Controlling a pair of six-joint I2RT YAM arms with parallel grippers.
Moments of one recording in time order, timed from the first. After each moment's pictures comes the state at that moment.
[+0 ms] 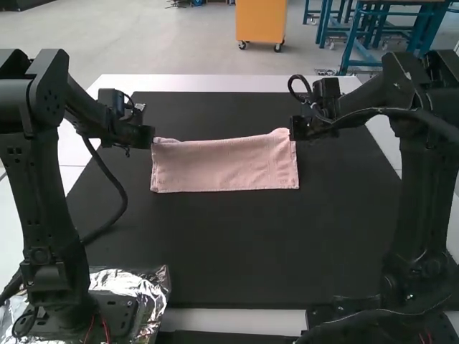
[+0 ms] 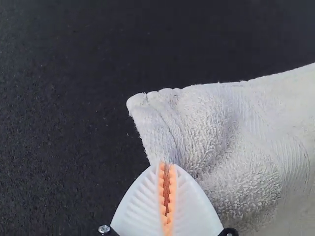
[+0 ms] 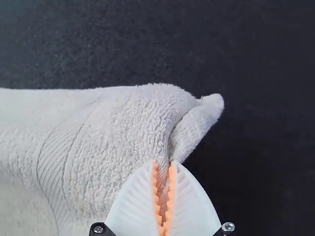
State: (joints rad) left arm 0.10 1.94 1.09 0.16 0.36 0.19; right arm 0.21 2.00 1.25 0.06 -0.22 0.00
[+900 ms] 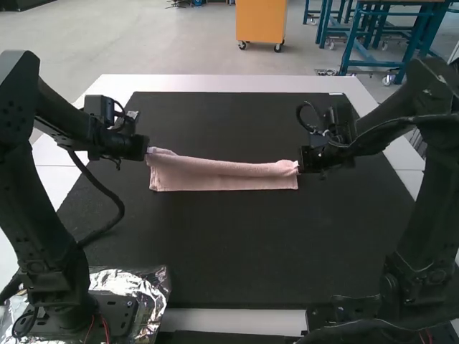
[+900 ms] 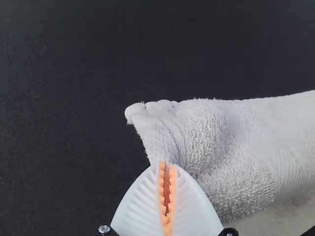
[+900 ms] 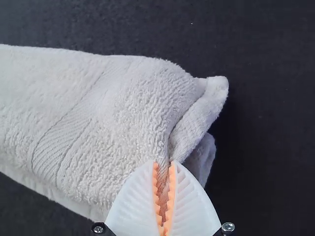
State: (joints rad) left arm 0.10 1.67 0.79 0.16 0.37 0.19; right arm 0.20 1.80 0.86 0.09 -0.29 0.00
